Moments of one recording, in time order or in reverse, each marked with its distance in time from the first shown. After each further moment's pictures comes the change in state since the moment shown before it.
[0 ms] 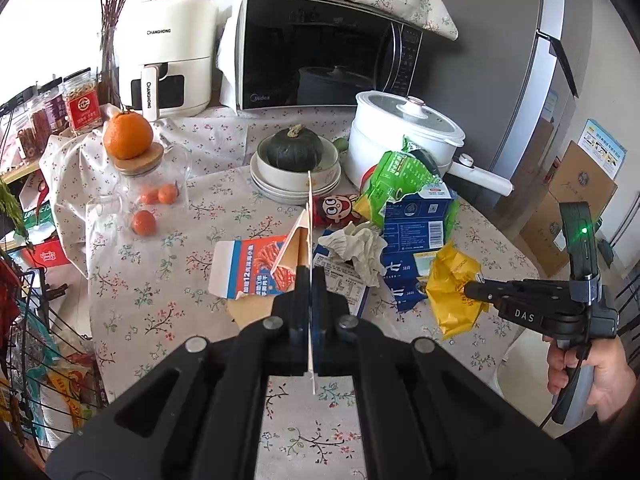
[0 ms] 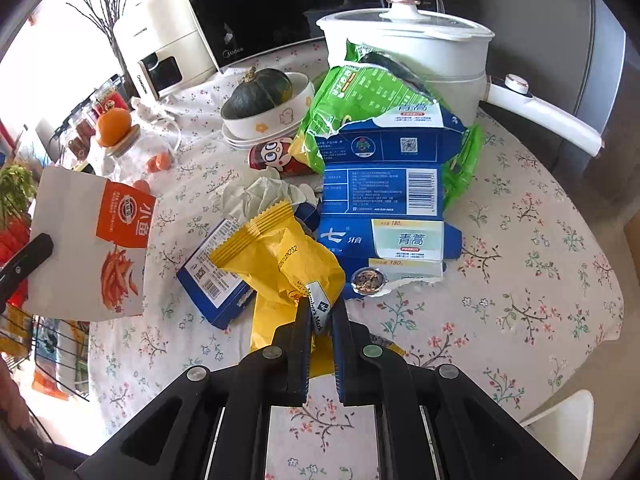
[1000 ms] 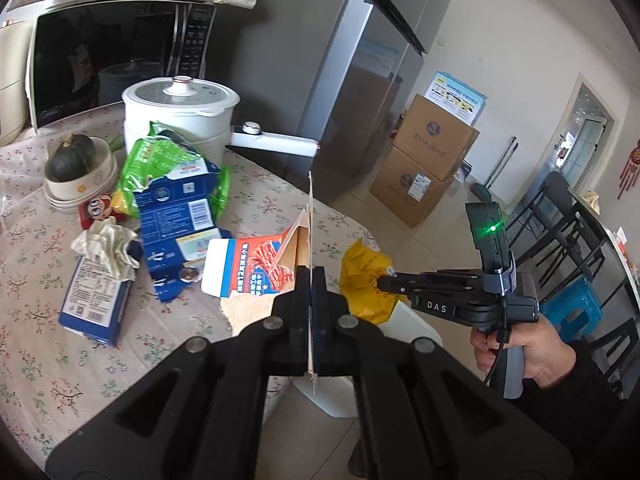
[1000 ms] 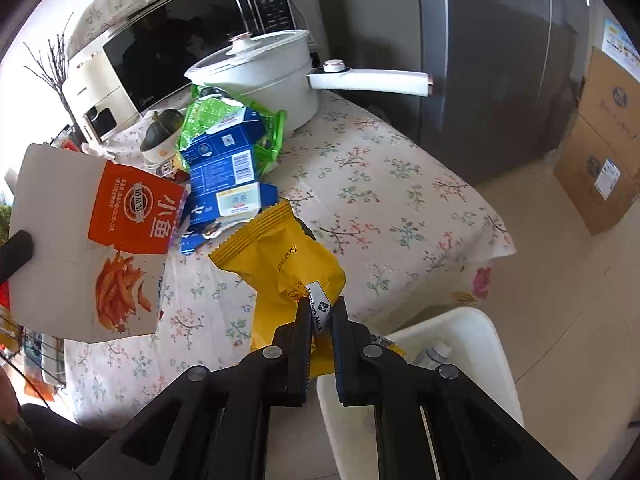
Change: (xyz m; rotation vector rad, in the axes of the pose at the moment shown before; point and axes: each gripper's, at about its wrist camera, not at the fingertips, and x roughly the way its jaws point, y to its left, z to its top) left arm -0.015 -0.177 -0.020 0.187 0.090 -0.534; right arm -0.110 -0.144 -0.097 0.192 -0.034 -0.160
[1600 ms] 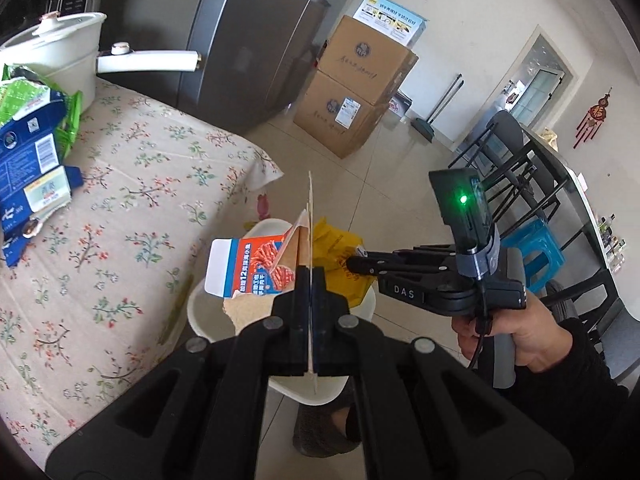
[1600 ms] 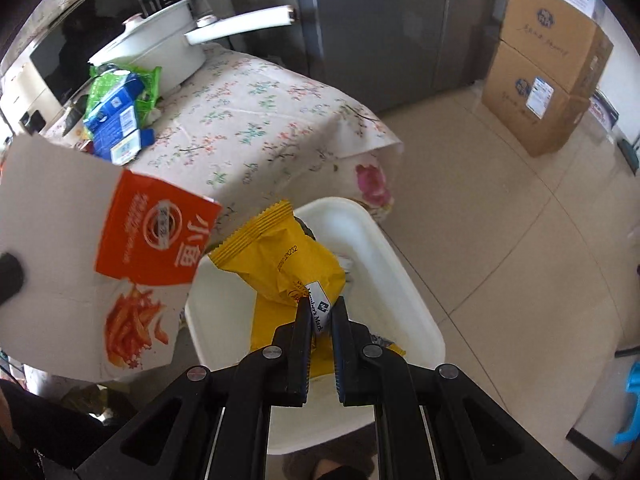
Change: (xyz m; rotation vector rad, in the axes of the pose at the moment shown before) left arm 0.109 -0.107 -0.054 0.071 0.234 -0.208; right arm -0.007 -0.111 -0.087 0.150 0.129 -0.177
